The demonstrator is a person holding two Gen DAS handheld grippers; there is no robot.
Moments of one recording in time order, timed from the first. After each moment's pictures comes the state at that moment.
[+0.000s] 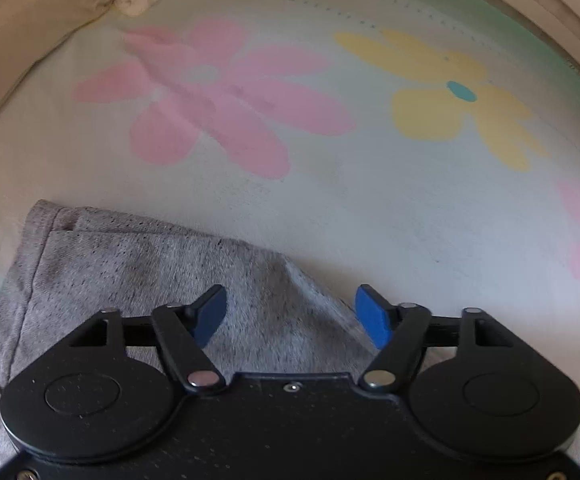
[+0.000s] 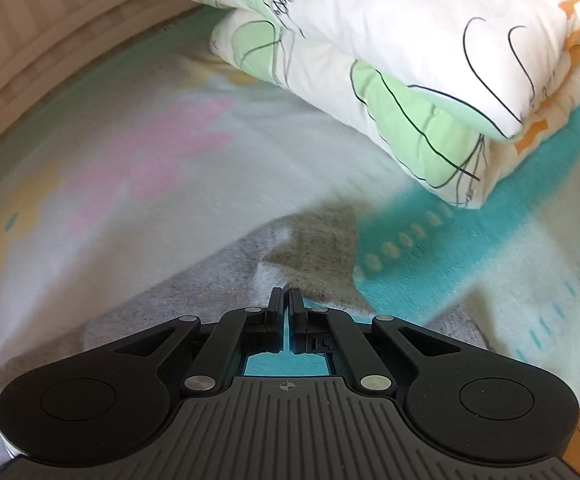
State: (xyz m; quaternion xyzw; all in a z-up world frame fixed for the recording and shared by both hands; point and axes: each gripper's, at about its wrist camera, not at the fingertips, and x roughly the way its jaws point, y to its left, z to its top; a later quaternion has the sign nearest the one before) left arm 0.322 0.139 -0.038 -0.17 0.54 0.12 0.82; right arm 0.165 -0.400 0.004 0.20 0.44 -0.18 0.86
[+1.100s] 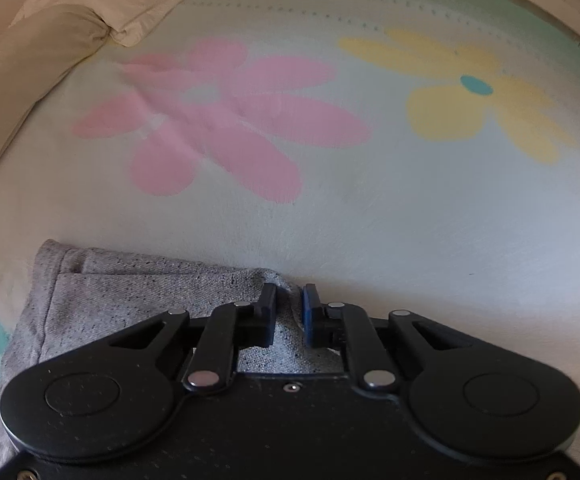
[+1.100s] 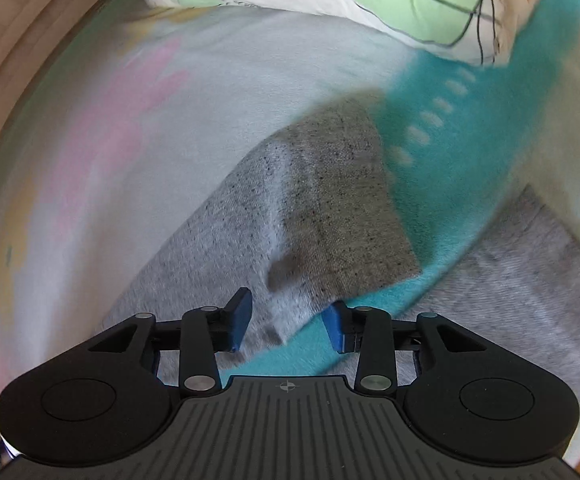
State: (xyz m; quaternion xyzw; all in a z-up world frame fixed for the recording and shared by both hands) left arm 0.334 0.125 -0.045 -0.11 0.52 0.14 0.83; right arm 0.194 -0.409 -0.057 0.37 0.48 -0.19 0.77
